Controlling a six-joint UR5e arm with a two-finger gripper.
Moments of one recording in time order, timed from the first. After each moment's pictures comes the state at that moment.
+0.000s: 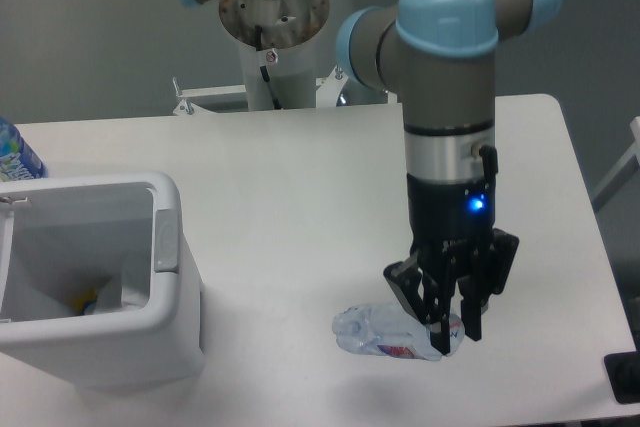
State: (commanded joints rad) arm 2.47 -1.97 -1.18 -0.80 1.34 -0.12
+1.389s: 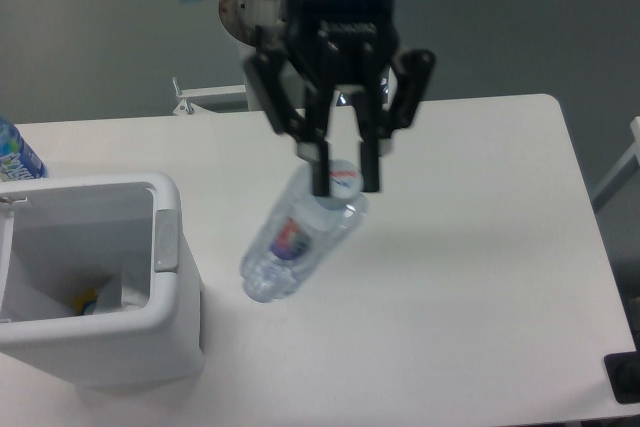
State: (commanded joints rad) arm 2.32 -1.73 -1.21 -0.75 1.24 -0.13
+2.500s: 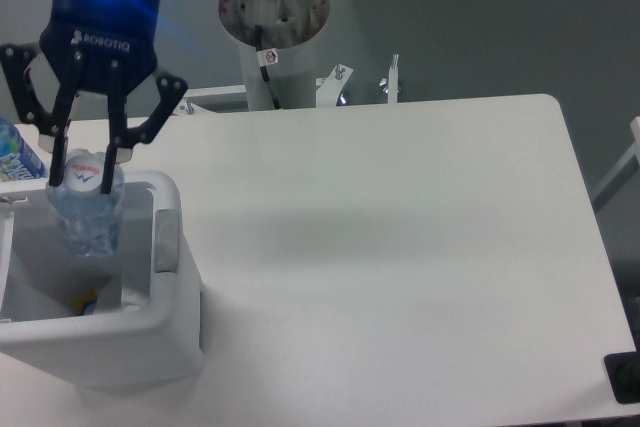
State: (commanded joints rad) arm 2.13 -1.72 -1.38 -0.75 1.24 -0.12
